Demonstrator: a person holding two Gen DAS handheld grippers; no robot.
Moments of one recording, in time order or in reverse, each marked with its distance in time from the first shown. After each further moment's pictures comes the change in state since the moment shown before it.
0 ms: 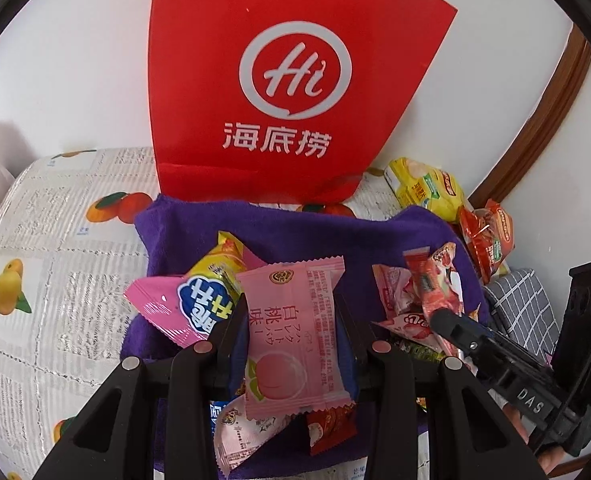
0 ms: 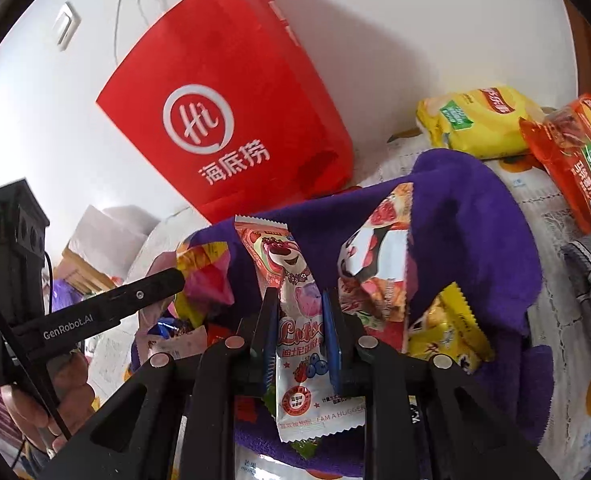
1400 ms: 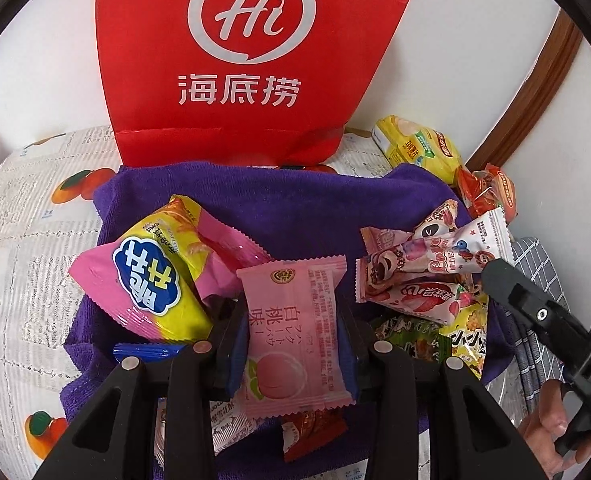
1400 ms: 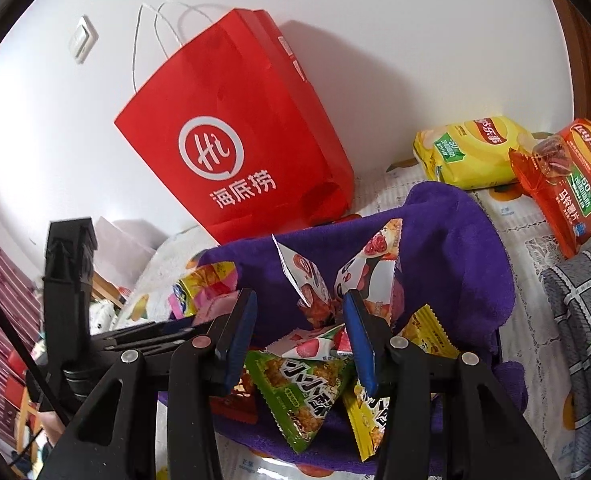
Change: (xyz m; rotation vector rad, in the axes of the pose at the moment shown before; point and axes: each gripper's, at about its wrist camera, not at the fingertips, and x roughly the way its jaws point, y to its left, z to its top) left arm 0.033 -0.022 -0.017 0.052 0.070 -0.011; right arm -0.024 -0.004 0.003 -0.024 -0.072 0.012
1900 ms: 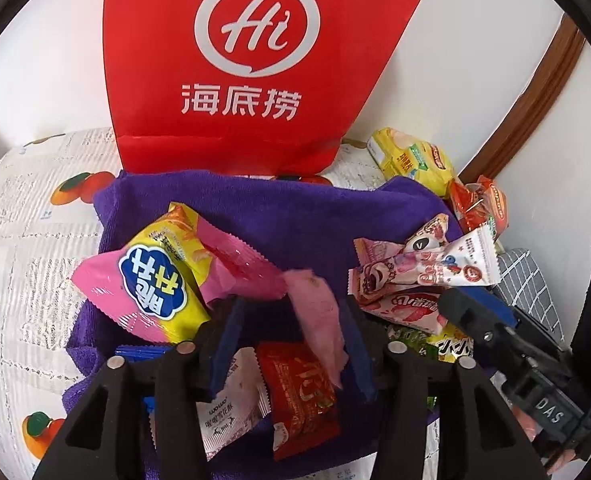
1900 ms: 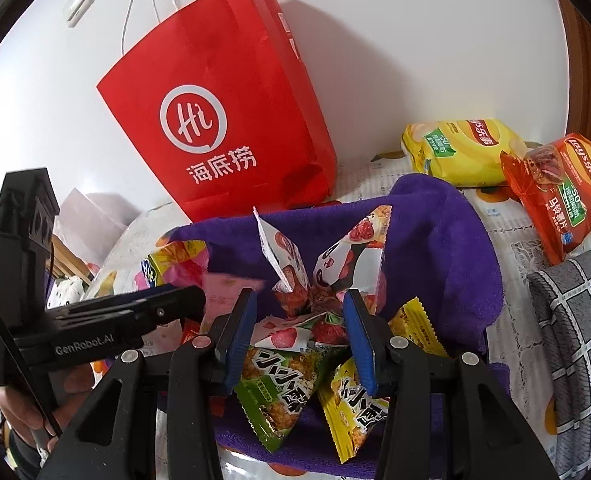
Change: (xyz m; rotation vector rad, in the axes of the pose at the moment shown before) left arm -0.011 0.004 0.004 -0.023 -0.030 -0.031; right arm 0.013 0.002 -0.004 -0.072 0.047 -0.101
